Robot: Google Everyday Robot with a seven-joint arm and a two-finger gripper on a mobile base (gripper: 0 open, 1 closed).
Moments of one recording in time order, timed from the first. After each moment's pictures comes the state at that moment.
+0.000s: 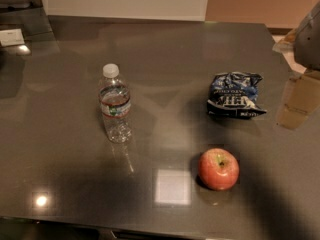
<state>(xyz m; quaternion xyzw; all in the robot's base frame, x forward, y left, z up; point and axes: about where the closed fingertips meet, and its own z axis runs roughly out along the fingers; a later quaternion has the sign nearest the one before) 0.438 -0.217 0.976 -0.60 0.78 -0.03 0.16</state>
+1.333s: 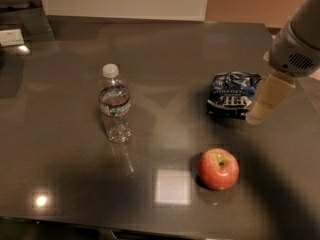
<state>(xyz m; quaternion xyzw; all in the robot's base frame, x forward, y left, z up) 0.490 -0.220 0.932 -0.53 0.83 -0.01 0.16</state>
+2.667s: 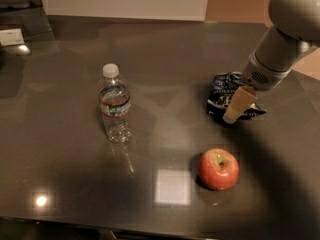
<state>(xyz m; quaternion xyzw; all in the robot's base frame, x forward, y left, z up) 0.549 -0.218 0.848 -0.45 0.88 0.00 0.13</state>
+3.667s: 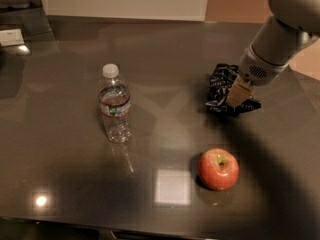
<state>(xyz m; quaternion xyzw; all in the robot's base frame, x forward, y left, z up) 0.546 -0.196 0.866 -0.49 0.86 0.02 0.14</state>
